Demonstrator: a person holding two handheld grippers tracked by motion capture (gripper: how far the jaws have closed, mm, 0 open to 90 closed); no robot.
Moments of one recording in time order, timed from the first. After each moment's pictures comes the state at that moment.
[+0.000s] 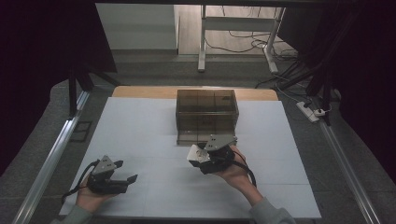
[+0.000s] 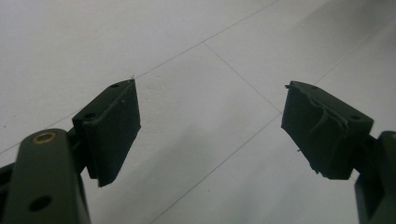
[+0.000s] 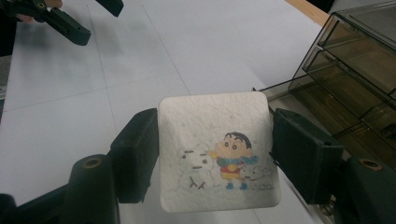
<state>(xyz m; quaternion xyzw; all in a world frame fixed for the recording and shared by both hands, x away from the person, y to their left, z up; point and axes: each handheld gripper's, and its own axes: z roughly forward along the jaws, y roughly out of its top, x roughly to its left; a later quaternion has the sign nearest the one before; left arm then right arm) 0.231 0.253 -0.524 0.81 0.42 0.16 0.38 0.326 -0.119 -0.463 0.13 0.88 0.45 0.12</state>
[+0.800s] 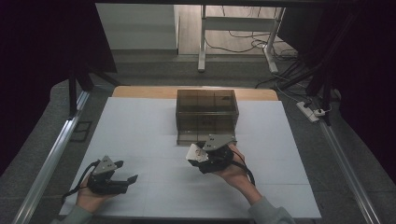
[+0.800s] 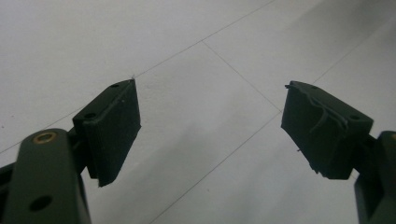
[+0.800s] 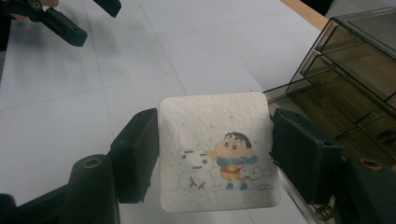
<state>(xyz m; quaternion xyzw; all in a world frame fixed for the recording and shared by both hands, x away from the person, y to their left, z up) 0.231 0.253 -0.524 0.81 0.42 0.16 0.38 0.326 -0.116 -0.462 0.13 0.88 0.44 0.13</state>
